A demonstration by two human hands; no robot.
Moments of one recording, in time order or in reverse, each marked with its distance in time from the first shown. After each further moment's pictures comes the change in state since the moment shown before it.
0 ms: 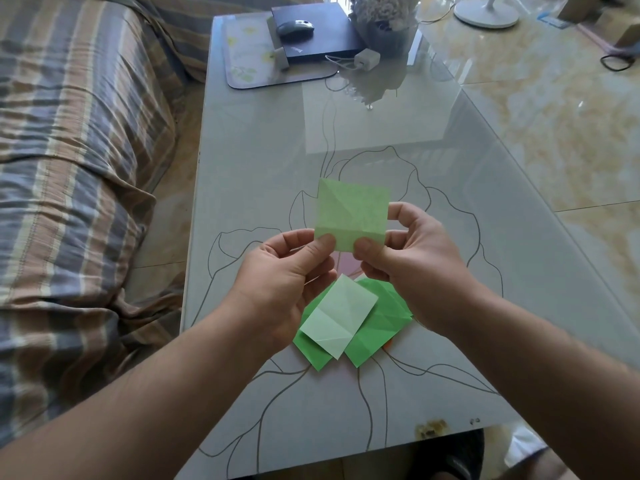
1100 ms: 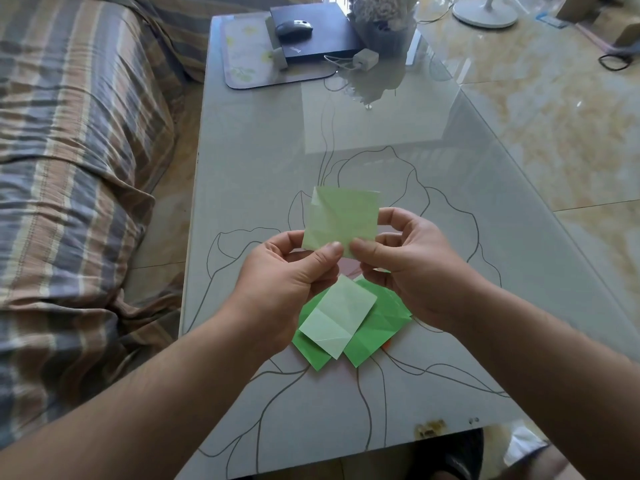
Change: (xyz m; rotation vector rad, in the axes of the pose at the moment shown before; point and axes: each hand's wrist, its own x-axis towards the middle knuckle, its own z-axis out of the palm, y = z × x) left_hand -0.003 -0.002 -0.001 0.114 -0.055 0.073; right_hand 0.006 -0.001 -0.001 0.131 -0.085 0.136
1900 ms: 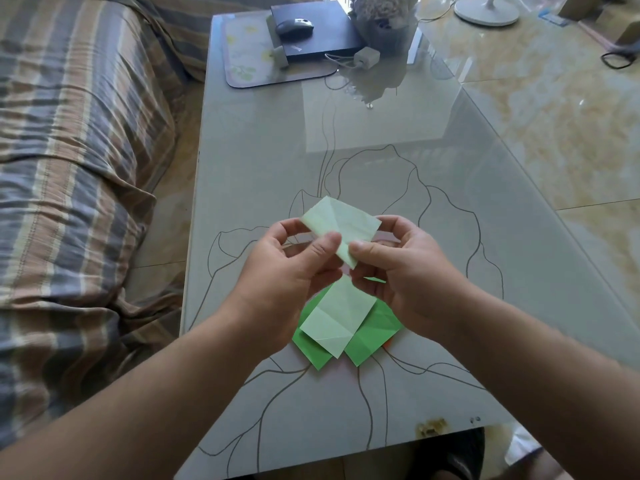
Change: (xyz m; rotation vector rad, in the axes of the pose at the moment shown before) left_hand -0.002 0.004 0.001 0.003 -0.035 0.010; right_hand -0.002 0.009 0.011 0.154 0.073 0.078
